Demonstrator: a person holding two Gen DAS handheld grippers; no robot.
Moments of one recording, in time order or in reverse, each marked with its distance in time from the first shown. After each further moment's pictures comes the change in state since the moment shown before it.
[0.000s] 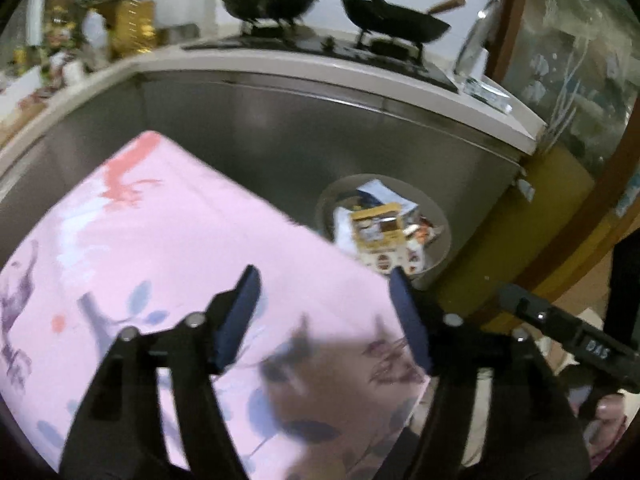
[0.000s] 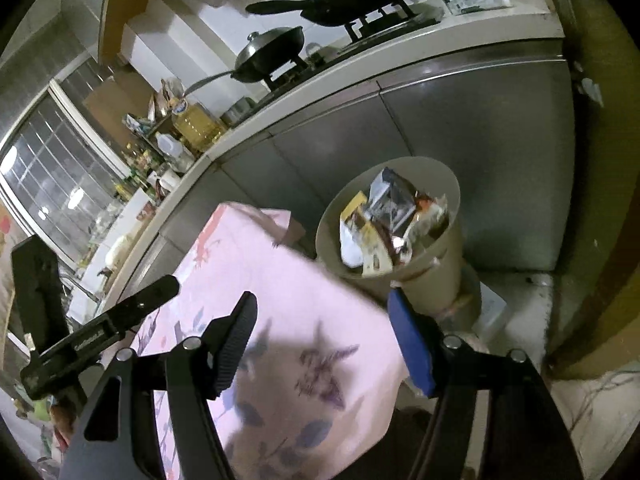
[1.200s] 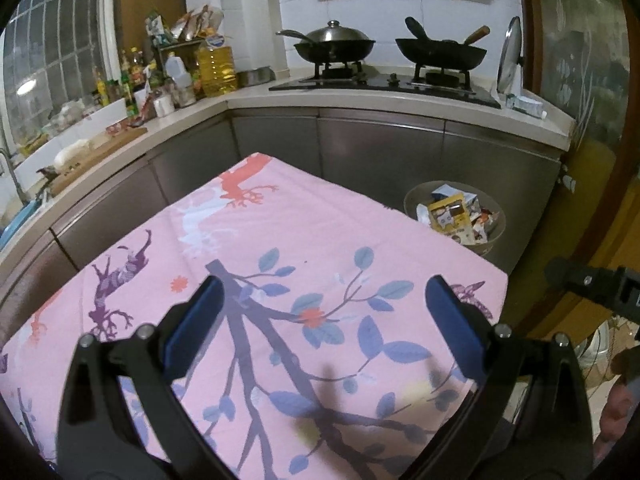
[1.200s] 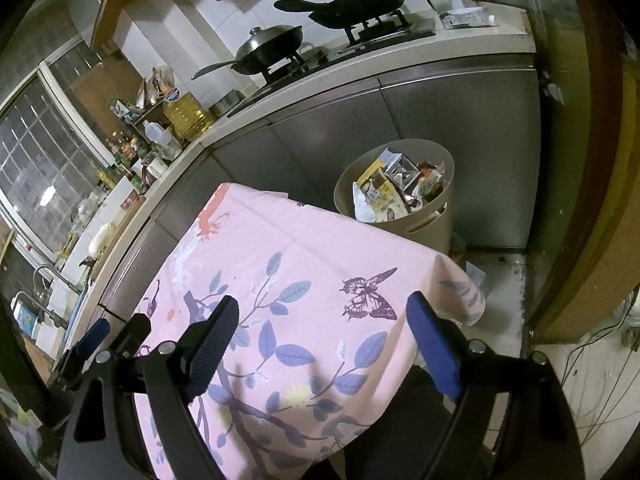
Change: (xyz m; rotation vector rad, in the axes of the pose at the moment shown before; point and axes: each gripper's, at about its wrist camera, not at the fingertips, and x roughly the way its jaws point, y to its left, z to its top) left arm -0.105 0.019 -0.073 0.038 -0.137 0.283; right arm -0.039 0.076 -0.057 0.001 -0.016 -0.127
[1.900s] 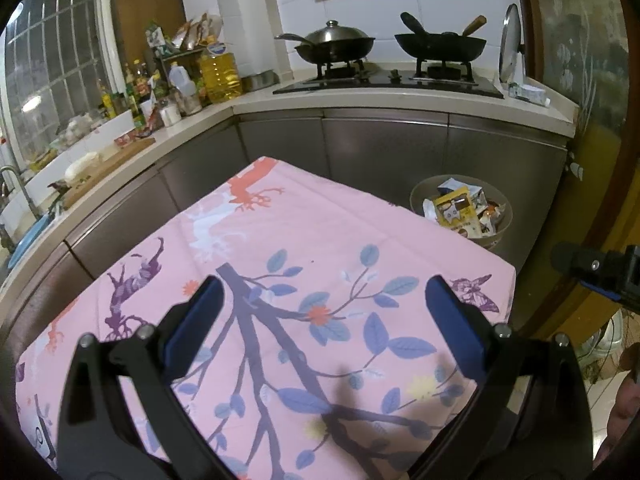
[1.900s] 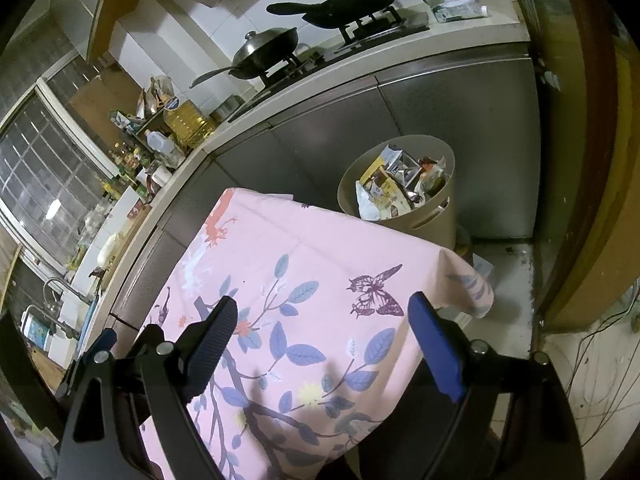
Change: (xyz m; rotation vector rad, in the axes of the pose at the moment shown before) left arm -0.006 -0.008 0.000 0.040 0.000 0.046; right arm -0.009 -0.001 -0.001 0.047 0.003 0.028
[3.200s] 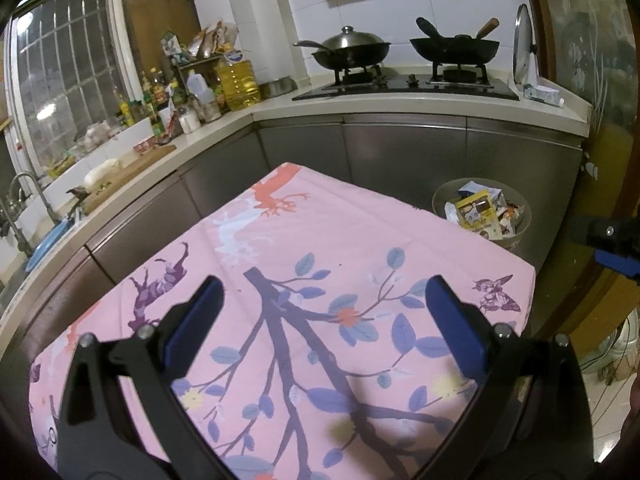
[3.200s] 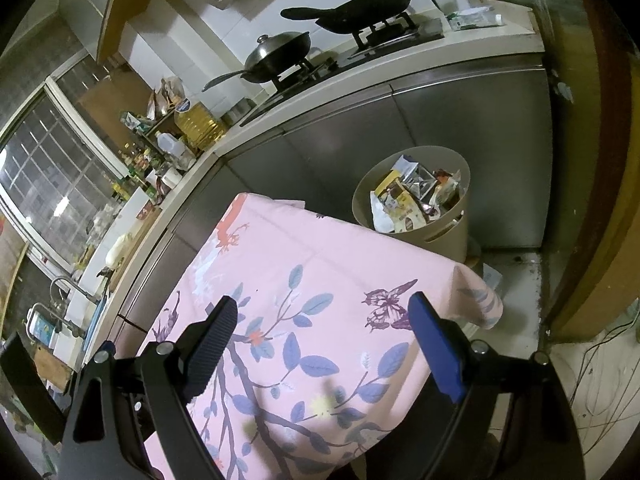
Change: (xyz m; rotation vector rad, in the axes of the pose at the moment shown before) left arm -0.008 0.014 0.002 0.016 -0.018 0.067; right arm 0.006 0.007 0.020 -0.025 -0.006 0.040
